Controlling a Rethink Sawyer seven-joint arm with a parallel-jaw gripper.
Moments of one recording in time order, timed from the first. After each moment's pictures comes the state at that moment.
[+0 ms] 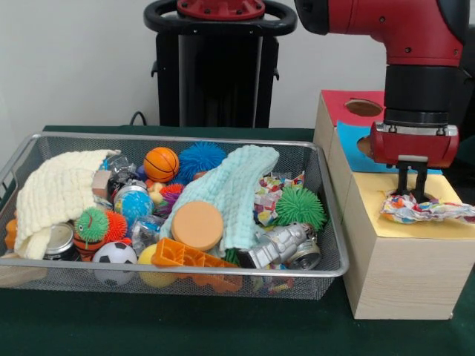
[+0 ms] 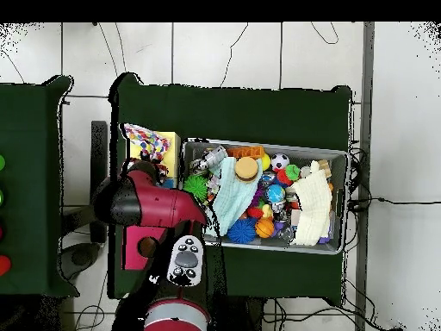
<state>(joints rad) 0.16 -0.52 -0.10 1.66 0.30 0.07 1.84</state>
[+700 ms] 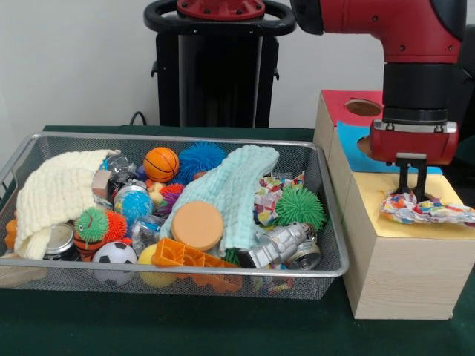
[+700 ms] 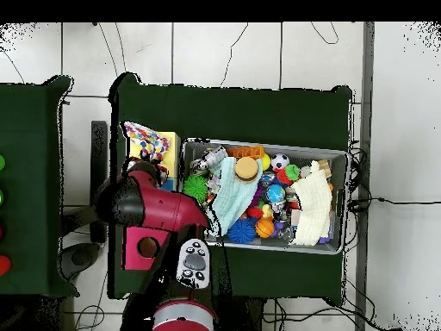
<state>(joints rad) 0.13 -0.54 -0.06 1.71 0.38 0.03 1.84</state>
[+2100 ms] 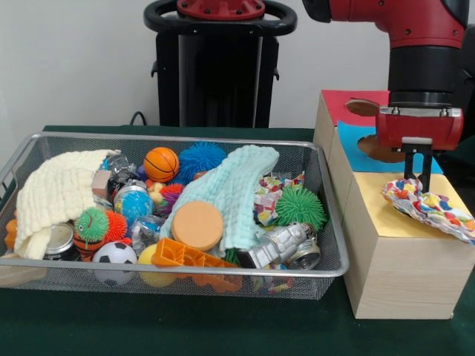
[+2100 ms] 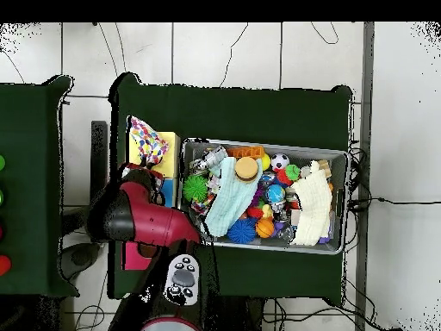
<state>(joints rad) 0.18 -0.58 -0.07 1.79 0.41 -0.12 1.84</state>
